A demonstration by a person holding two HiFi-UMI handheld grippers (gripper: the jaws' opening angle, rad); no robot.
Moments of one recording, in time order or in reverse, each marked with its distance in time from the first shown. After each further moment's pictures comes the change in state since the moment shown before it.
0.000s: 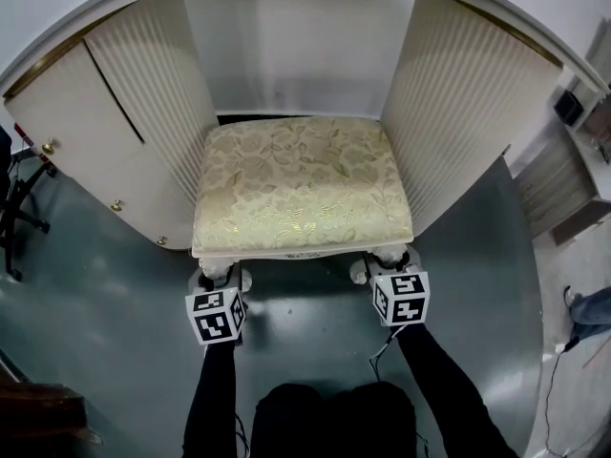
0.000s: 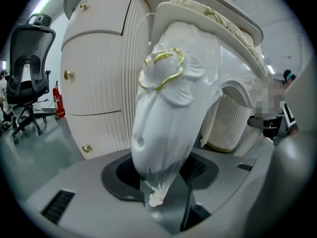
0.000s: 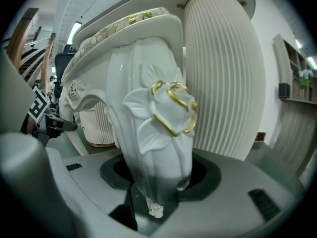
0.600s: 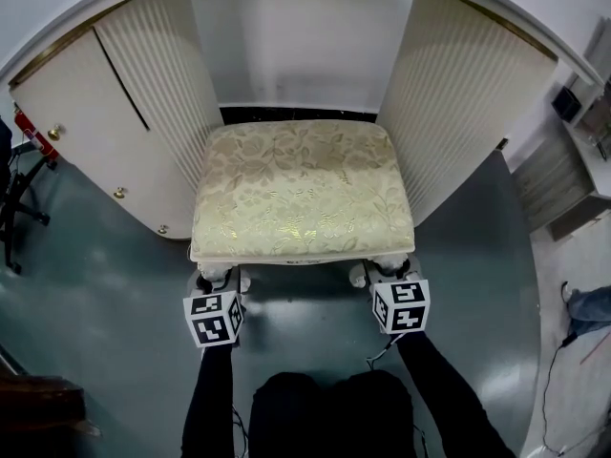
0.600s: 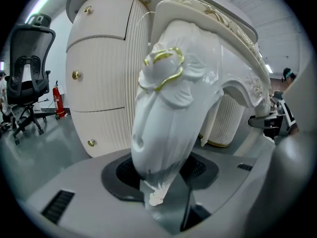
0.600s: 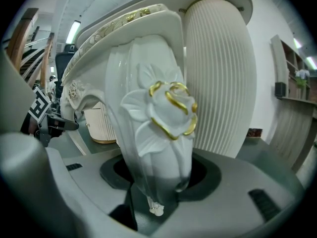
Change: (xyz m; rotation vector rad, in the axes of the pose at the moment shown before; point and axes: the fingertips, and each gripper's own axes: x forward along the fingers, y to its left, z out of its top) left arm -0.005 0.000 0.001 0.001 0.033 -0.002; right arm -0.007 0.003 0.000 0.006 0.048 0.013
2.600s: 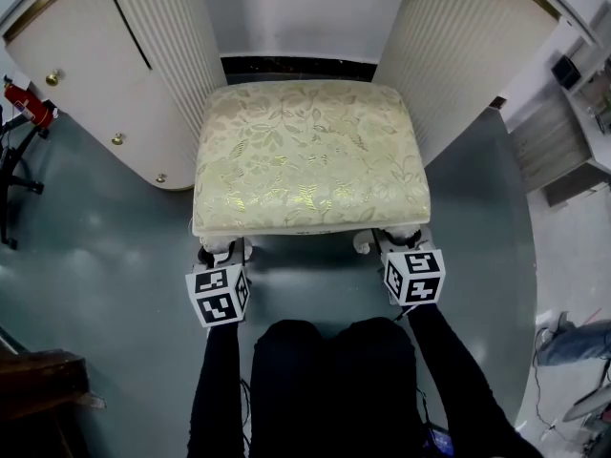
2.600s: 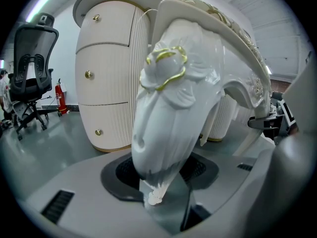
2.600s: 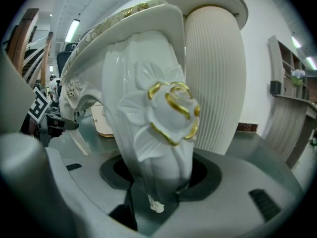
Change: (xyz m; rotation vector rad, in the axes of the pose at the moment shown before) left arm -0.014 -0.003 0.000 -0.019 0.060 0.009; right arm -0.009 0.001 -0.002 0.017 0.089 0.029
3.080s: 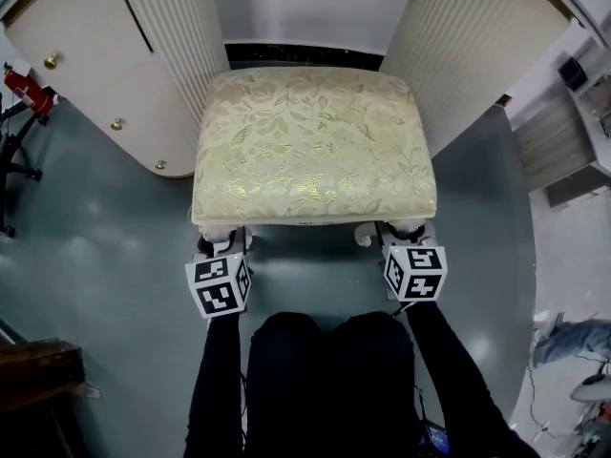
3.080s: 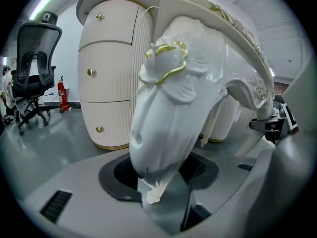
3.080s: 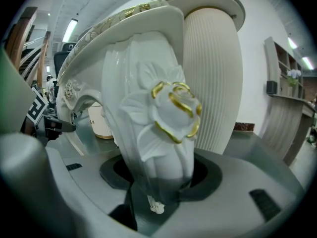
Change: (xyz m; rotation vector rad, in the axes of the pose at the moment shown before) left arm 0.001 0.000 -0.003 -0.030 0.011 0.019; right arm -0.001 -0.001 -0.001 0.021 -0.007 -0.032
